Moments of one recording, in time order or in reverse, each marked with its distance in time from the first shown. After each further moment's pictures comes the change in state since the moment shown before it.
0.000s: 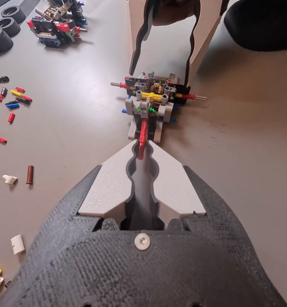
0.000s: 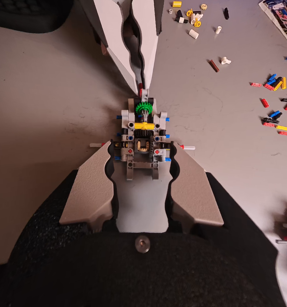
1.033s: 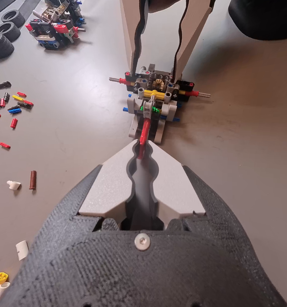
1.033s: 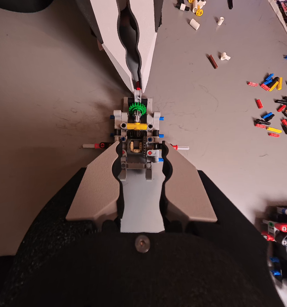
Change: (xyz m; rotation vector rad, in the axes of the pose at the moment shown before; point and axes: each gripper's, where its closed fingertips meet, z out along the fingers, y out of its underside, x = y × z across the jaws) left arm -0.001 -0.001 0.005 -0.007 -0.011 0.042; right arm 0.008 0.001 0.000 -0.083 0.016 -0.046
